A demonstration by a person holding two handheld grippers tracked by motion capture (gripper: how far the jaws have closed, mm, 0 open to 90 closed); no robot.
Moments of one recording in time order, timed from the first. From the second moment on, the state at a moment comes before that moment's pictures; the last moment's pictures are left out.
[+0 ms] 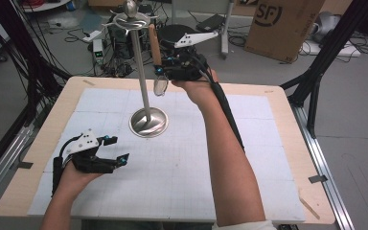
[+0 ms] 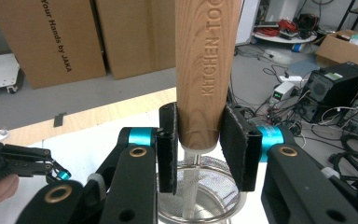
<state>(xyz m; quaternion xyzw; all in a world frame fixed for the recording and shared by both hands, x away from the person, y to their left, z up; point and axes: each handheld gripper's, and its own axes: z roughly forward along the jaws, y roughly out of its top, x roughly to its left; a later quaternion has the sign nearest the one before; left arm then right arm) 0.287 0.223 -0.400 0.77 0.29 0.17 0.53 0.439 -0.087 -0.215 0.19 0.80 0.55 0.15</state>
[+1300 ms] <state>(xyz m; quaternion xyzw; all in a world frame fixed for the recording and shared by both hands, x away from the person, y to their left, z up) 0.287 0.219 -0.401 0.78 0.29 0.17 0.53 0.383 -0.156 -0.235 0.18 0.81 0.54 0.17</state>
